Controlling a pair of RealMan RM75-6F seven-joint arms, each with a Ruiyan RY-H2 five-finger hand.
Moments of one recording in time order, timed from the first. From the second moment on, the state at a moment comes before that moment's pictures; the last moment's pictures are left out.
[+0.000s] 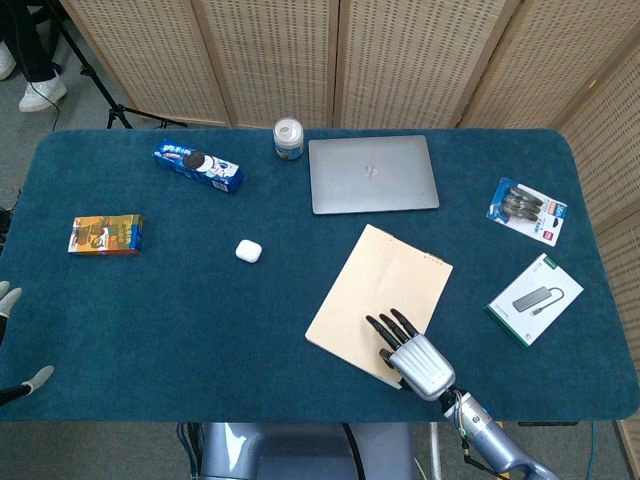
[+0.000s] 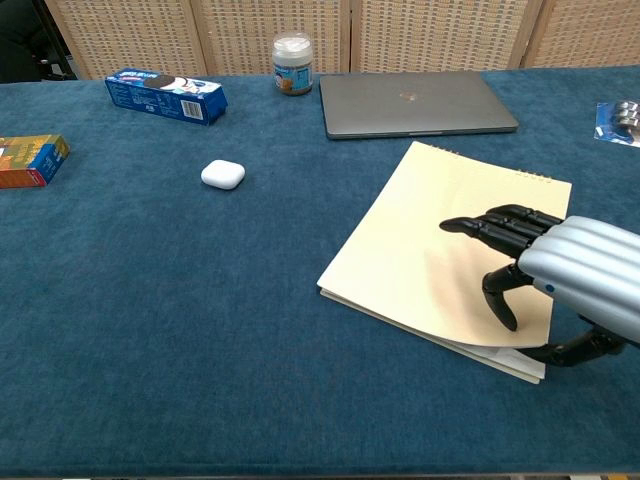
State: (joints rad) left arm 0.05 -0.97 -0.01 -1.87 1.59 1.64 0.03; right arm 0.39 -1.55 -0.07 -1.40 -1.77 1.20 -0.28
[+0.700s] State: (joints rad) left arm 0.04 -0.98 -0.01 -1.88 1.59 1.62 0.05; right arm 0.50 -1.41 -0.19 -1.39 -2.07 1.28 -0.14
